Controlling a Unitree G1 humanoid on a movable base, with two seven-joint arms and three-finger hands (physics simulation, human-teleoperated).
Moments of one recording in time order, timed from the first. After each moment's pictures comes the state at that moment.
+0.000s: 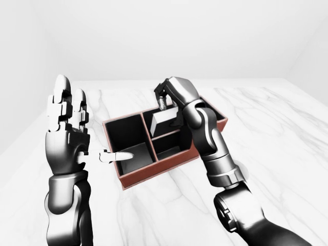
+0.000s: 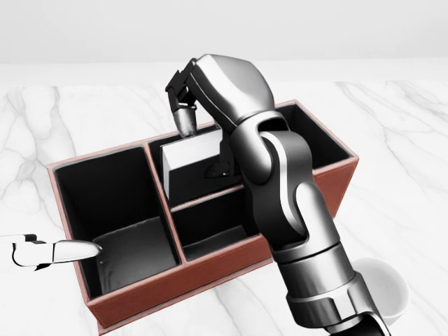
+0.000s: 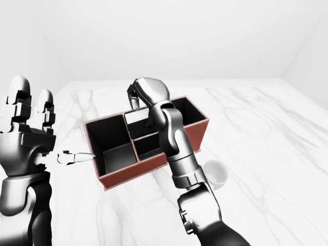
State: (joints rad) left arm -0.04 0.09 0.25 -0.65 -0.12 0.09 -0.11; right arm -0.84 0.04 0.10 0.23 -0.99 0.09 0.27
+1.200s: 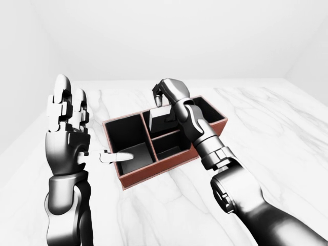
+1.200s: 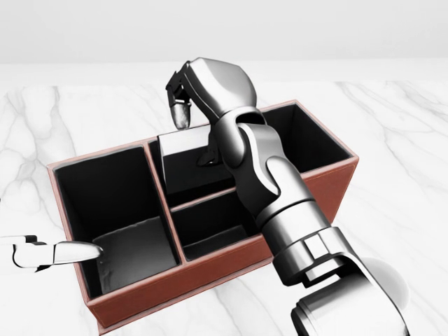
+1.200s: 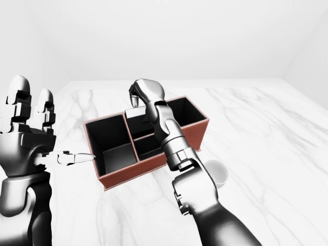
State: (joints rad) left arm -0.03 0.09 0.24 -0.66 -0.12 0.09 -0.12; right arm -1.08 0.03 0.10 0.82 -0.93 0.01 -0.05
